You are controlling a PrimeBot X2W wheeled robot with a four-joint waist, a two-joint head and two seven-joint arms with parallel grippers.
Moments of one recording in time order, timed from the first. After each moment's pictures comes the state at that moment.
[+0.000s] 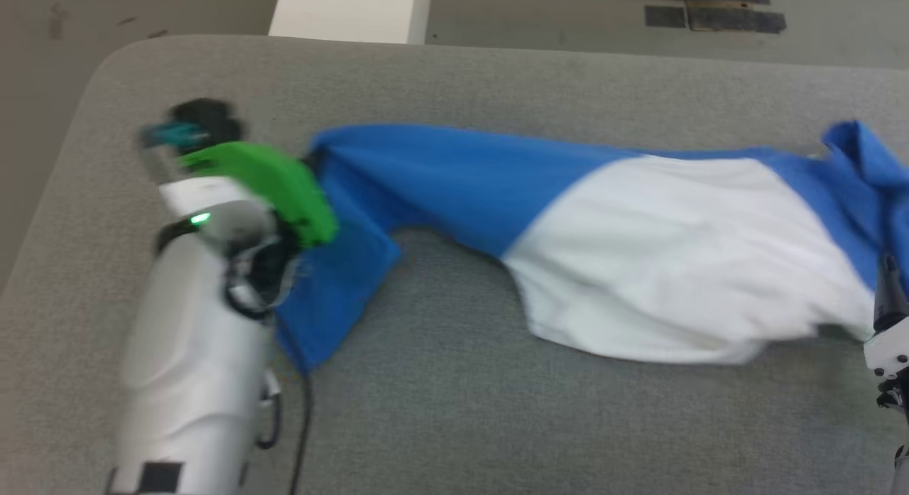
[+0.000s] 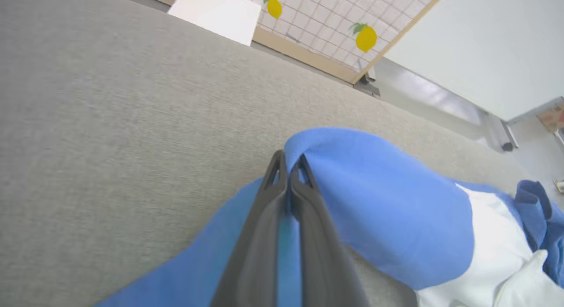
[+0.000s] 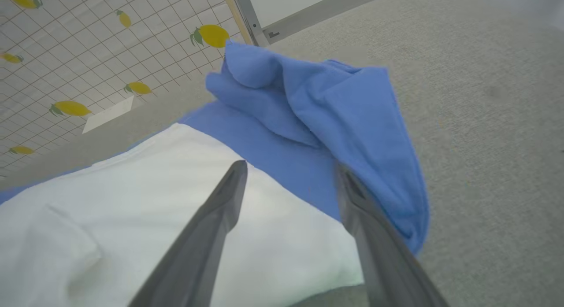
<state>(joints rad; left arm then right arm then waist) -0.65 0.10 -0.10 0.43 -0.59 0.05 0.41 -0.28 -0.05 -0.57 0.24 0.24 0.13 0.27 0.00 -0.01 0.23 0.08</state>
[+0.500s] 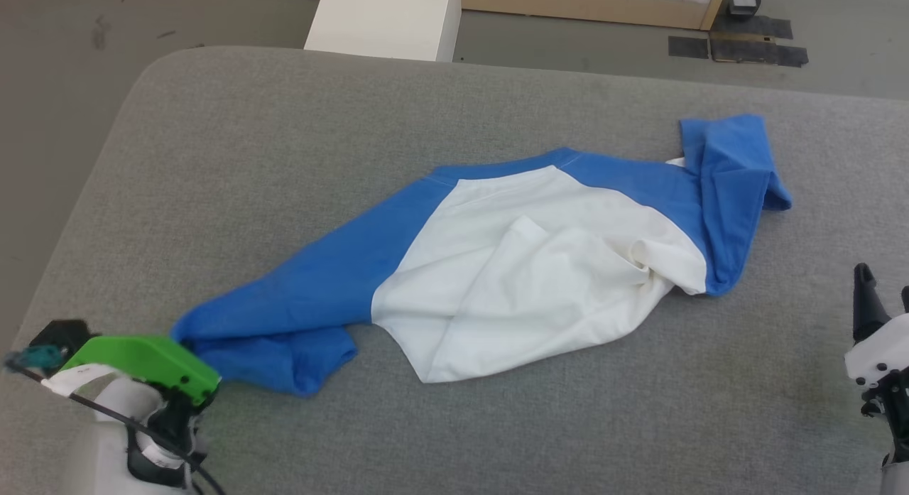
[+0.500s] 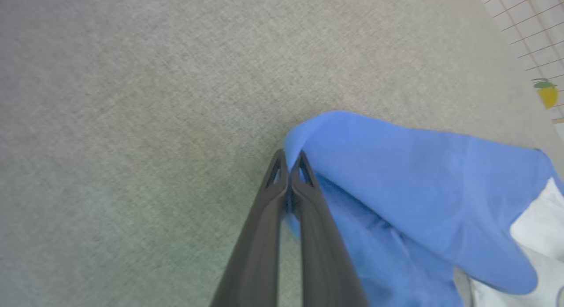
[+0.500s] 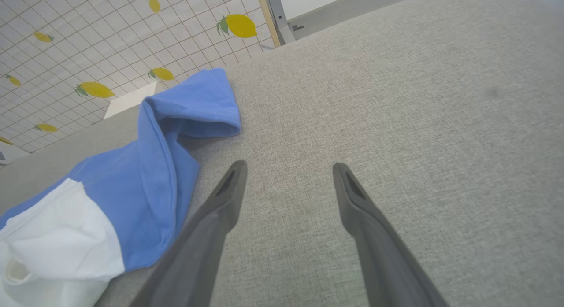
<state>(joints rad) -0.22 0.17 0.17 0.29 -0.68 0.27 0.40 -0.26 -0.05 -0.52 0.25 0.23 0.13 0.28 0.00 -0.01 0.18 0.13</state>
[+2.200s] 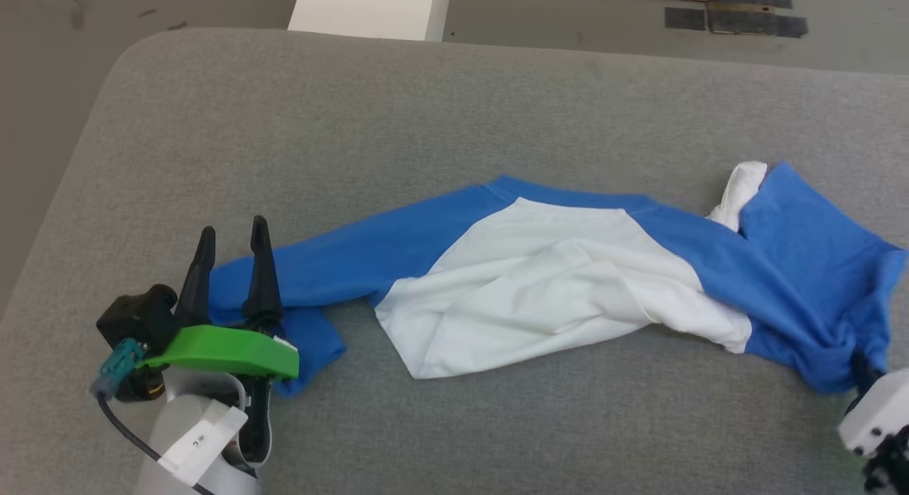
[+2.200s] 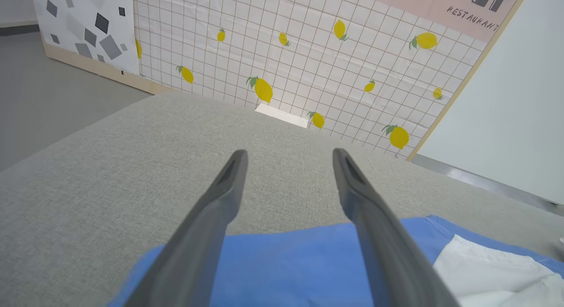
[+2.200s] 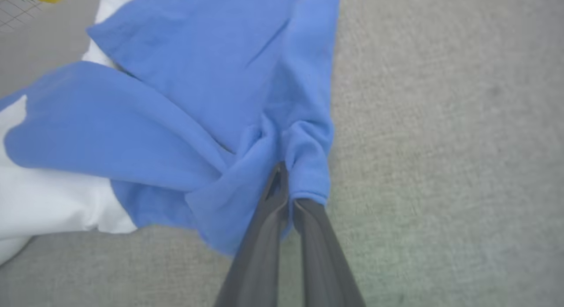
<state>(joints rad) -0.25 0.06 0.06 0.24 -0.36 -0.12 -0.26 -0.09 -0.05 -0.49 0.09 0.25 0.13 0.52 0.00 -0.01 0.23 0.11</state>
